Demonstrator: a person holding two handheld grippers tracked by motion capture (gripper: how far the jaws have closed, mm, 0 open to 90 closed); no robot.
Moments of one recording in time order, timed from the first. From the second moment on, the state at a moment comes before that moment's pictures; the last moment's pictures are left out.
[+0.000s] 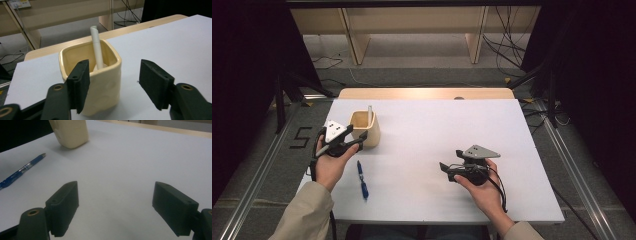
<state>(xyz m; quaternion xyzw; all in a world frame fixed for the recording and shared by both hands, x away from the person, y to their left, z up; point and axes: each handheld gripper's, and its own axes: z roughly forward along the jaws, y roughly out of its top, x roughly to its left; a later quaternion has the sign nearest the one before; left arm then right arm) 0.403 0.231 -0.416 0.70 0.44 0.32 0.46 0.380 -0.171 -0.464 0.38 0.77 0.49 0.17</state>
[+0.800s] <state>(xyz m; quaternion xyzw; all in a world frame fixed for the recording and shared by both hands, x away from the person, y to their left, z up) 0.352 0.219 -0.445 0.75 0.42 0.23 0.45 0.381 -0.170 -0.466 0.38 0.77 0.49 0.16</state>
